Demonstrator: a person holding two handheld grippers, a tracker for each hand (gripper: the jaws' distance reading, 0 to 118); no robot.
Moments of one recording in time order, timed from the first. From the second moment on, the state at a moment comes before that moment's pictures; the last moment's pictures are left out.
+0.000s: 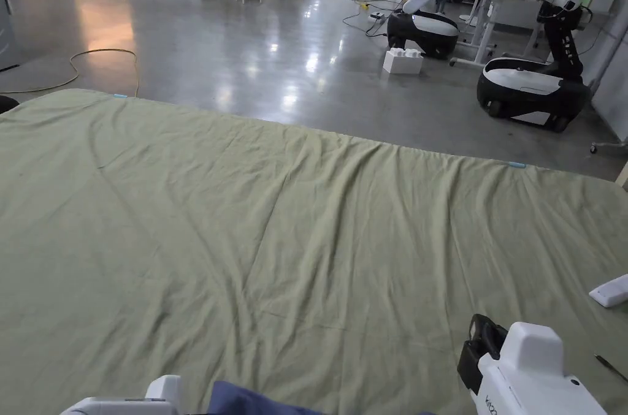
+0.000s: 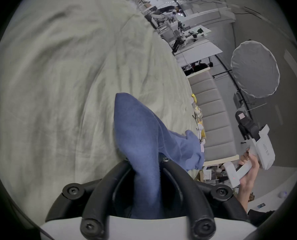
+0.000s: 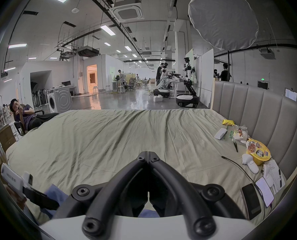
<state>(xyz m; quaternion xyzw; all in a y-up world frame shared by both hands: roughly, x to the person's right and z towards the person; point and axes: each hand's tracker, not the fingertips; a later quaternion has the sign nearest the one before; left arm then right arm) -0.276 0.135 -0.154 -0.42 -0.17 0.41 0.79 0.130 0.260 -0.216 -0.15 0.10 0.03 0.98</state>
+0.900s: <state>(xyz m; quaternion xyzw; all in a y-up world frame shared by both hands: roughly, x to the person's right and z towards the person) -0.200 0.290 -0.120 -0.42 -0.01 0.06 0.91 0.120 0.260 -0.221 -0.15 0.12 0.02 0.98</state>
